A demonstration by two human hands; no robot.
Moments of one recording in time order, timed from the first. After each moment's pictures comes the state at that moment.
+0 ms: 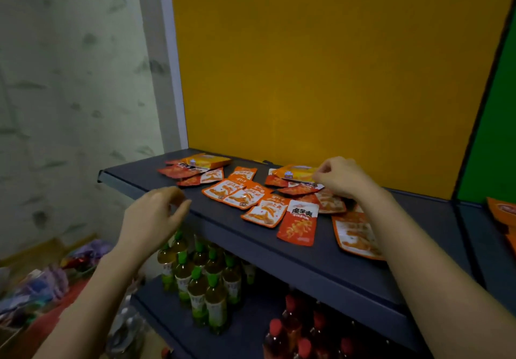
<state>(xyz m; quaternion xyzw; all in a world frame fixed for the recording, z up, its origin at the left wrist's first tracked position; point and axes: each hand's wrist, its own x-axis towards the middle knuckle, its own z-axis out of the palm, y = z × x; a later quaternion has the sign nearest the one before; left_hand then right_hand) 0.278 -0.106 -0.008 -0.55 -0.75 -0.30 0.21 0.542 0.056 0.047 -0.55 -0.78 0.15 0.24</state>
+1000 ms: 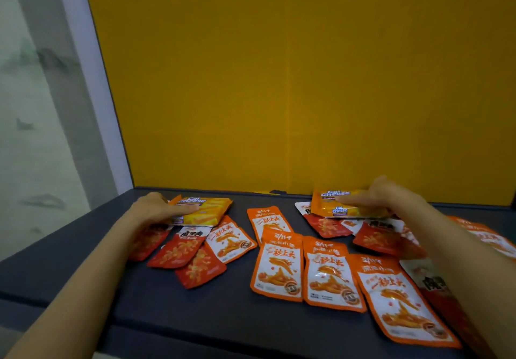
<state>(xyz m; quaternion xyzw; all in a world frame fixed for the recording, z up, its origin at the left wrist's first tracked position) 0.041 0.190 0.019 -0.58 -0.77 -0.18 -0.18 0.441 0.191 0.031 -0.83 -0.52 0.16 0.14</state>
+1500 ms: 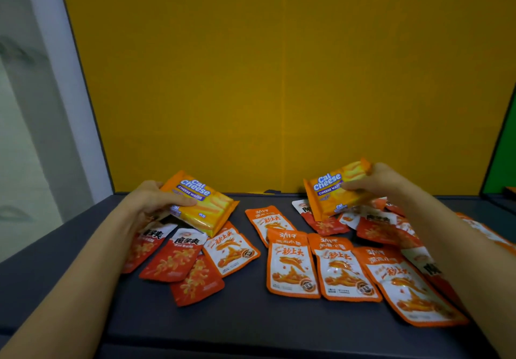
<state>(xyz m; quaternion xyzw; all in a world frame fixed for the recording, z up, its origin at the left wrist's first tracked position) 0.038 0.214 0.034 -0.58 -0.67 -0.32 -0.34 0.433 0.178 0.041 -0.75 -0.50 0.21 0.38</state>
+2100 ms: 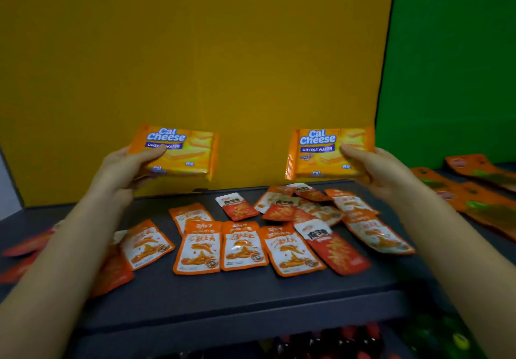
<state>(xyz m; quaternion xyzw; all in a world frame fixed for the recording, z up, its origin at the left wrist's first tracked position) 0.162 0.154 0.078 -0.50 -0.43 -0.58 -0.47 0.521 0.042 0.063 -0.51 -0.38 0.36 0.69</state>
